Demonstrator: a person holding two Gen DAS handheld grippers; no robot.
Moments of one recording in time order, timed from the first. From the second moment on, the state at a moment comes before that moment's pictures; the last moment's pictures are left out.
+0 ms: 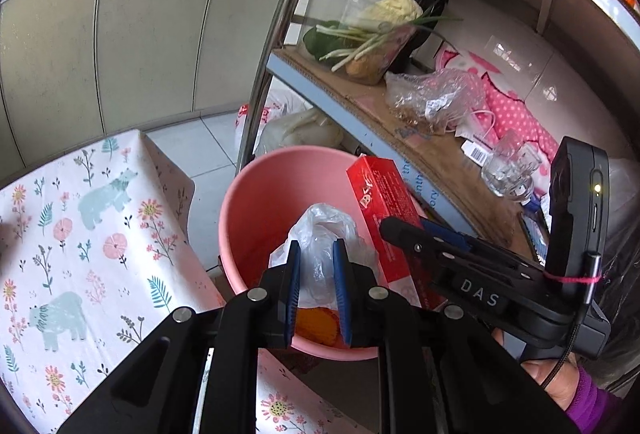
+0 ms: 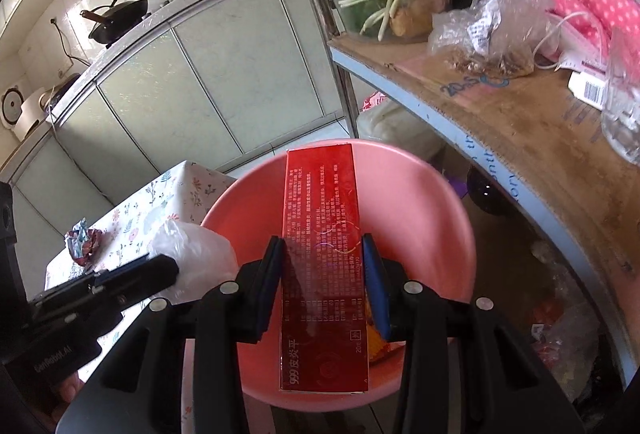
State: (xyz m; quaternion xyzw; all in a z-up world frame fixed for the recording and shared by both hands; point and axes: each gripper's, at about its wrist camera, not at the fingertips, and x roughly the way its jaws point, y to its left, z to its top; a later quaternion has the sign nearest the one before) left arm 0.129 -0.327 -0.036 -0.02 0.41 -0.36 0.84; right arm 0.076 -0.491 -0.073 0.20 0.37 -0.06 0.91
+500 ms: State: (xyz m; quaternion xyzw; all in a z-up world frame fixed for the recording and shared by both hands) left arm 0.128 -0.298 -0.022 -0.04 0.41 -0.35 0.84; right arm 0.069 -0.482 -0.066 0.17 0.39 -0.06 0.90
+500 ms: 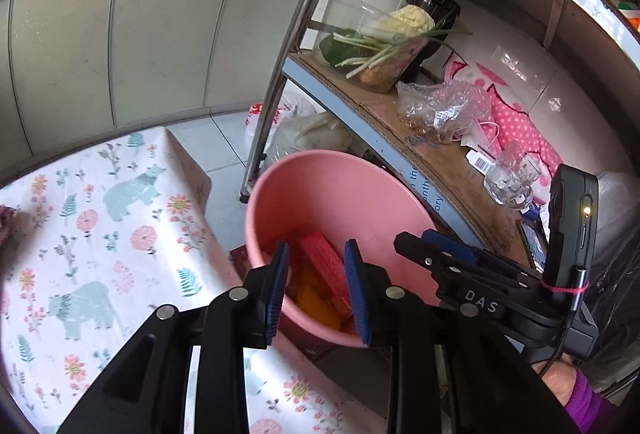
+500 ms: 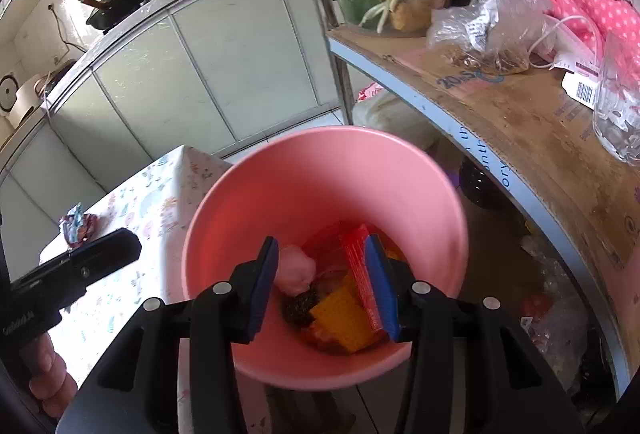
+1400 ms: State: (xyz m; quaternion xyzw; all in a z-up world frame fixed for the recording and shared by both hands) left arm 0.091 -0.085 -0.012 -0.06 0.39 -0.18 0.90; right arm 0.061 -0.292 -0.046 0.09 0.43 0.12 0.89
